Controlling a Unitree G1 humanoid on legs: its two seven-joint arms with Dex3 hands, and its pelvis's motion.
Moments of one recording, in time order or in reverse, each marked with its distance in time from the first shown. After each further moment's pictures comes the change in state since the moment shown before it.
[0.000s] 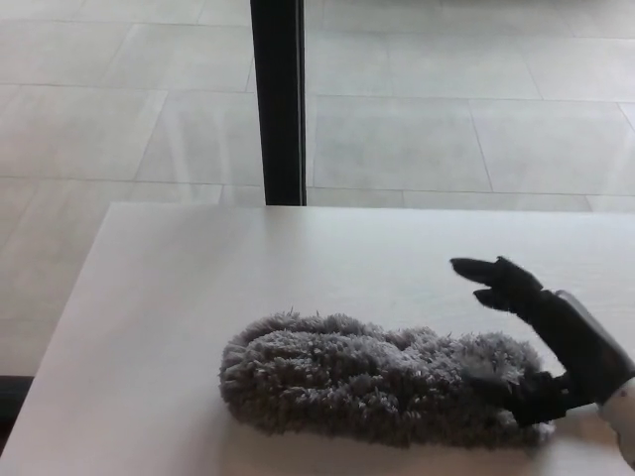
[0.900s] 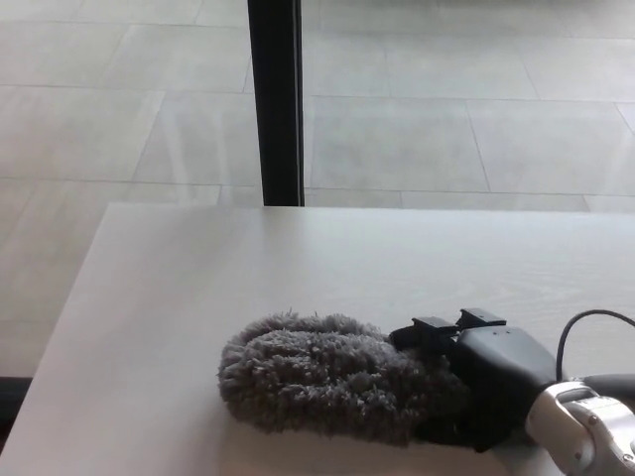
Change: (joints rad) left_arm -0.018 0.000 -0.002 0.000 0.000 -0.001 -0.003; right_arm -0.212 -0.007 0.381 0.247 -0.381 0.076 -0.205
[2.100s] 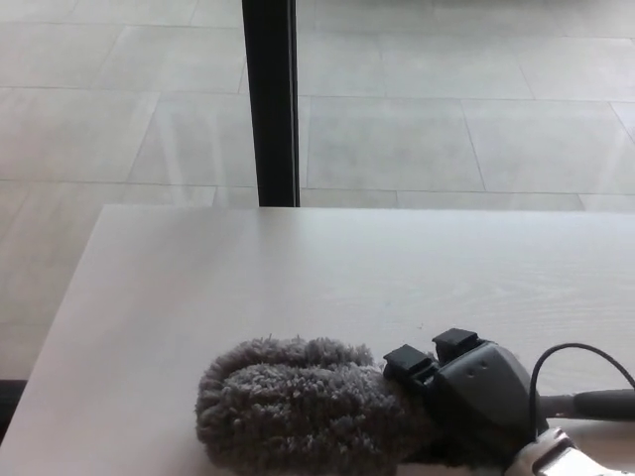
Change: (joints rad) left_arm -0.025 0.008 -0.011 0.000 0.000 -0.001 -0.091; right_arm -0.045 0.078 0.294 0.241 -0.254 -0.061 -0.698
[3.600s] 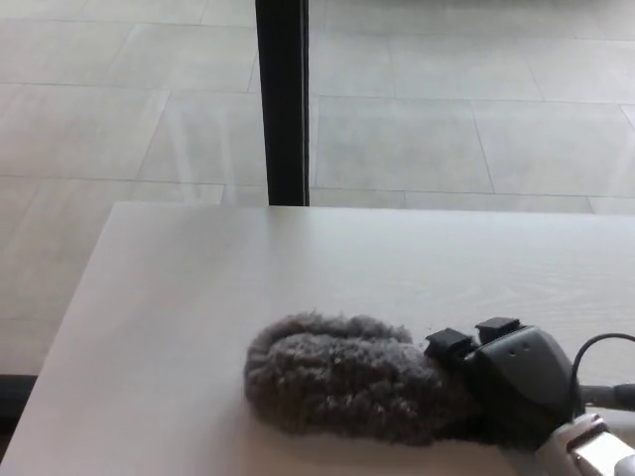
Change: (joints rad) left_arm -0.001 0.038 -0.021 0.009 -0.014 -0.011 -0.068; right_arm -0.051 0.019 -0.239 0.271 -0.018 -0.099 -0.030
